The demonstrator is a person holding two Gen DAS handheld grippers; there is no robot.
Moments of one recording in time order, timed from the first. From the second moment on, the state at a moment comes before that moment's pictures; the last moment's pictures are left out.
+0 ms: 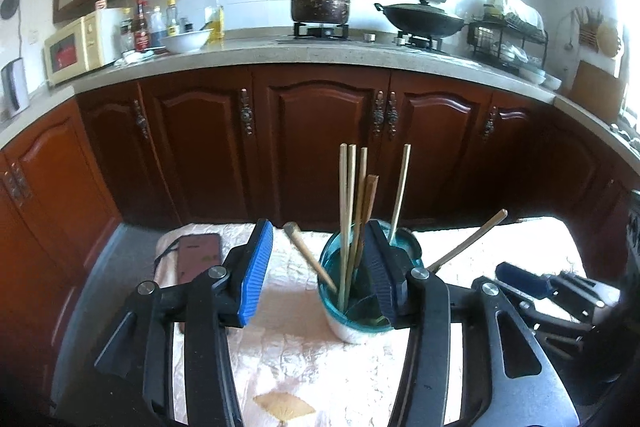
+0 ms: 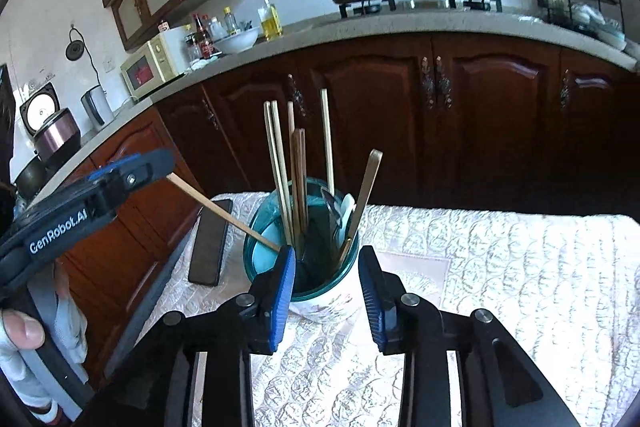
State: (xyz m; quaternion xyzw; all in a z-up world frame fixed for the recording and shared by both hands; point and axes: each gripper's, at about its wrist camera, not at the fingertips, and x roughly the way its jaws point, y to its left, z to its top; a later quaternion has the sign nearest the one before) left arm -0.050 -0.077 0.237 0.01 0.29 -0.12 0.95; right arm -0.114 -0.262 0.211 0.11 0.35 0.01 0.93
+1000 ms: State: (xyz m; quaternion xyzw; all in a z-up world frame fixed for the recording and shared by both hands) left arm -0.114 -0.049 0.212 0.01 0.31 -0.05 0.95; right arm -0.159 -0.230 0.233 0.07 0.33 -0.03 0.94
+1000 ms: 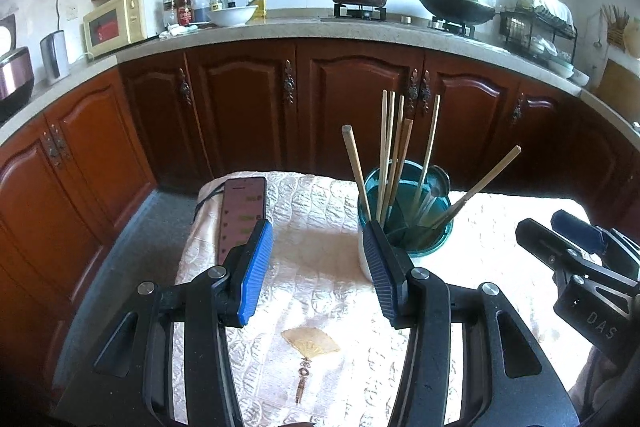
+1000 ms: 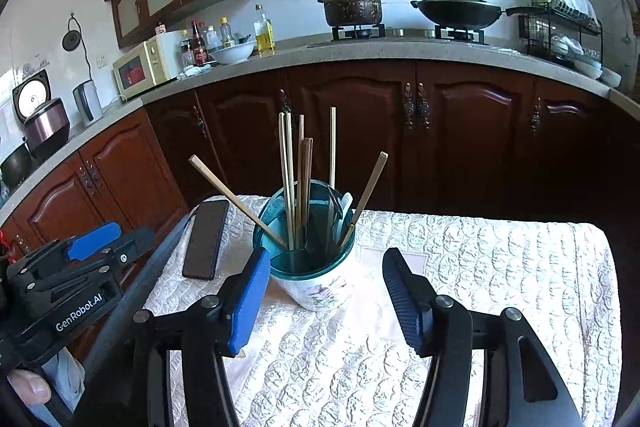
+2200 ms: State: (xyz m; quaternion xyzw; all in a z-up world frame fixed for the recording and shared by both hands) left arm -0.119 -0.060 0.213 0.03 0.31 -0.06 0.95; right arm -0.158 -0.232 0.236 0.06 0.33 -0.03 0.94
